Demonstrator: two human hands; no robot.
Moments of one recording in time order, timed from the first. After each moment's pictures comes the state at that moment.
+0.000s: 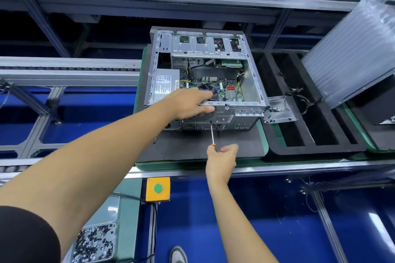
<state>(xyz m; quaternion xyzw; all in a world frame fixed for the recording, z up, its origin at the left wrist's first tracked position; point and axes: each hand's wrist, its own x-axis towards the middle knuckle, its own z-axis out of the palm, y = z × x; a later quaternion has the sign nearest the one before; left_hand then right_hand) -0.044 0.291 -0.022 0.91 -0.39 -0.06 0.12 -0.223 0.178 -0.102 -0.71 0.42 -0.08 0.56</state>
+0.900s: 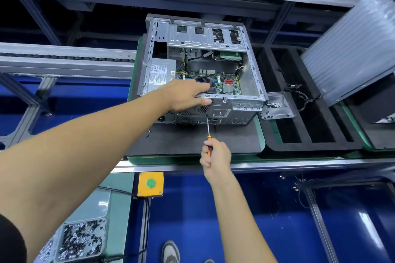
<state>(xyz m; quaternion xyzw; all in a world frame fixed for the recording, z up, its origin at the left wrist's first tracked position) -0.045 0.289 -0.014 0.92 -0.37 -0.08 0.10 -0.217 0.161 -0.099 -0.41 0.42 0.04 0.81</state>
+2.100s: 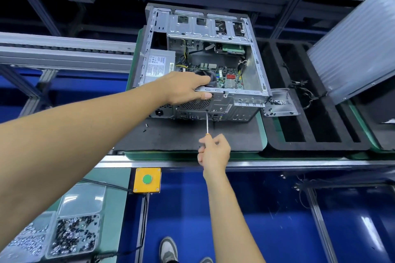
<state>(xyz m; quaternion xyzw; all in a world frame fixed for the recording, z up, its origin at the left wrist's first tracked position) -0.037 0.291 -0.026 0.92 -0.38 -0.04 0.09 -0.215 0.165 -0.109 -0.64 0.39 -0.02 0.66</state>
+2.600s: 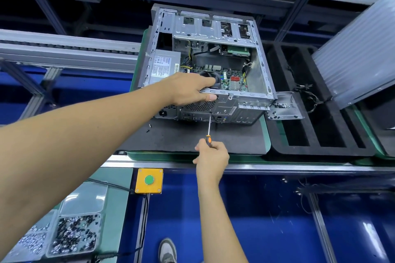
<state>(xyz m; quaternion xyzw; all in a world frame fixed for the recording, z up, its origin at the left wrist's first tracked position) -0.037 0.291 -0.026 0.92 -0.38 -0.05 0.09 -0.227 0.192 -0.103 -0.68 0.42 -0.04 0.60</state>
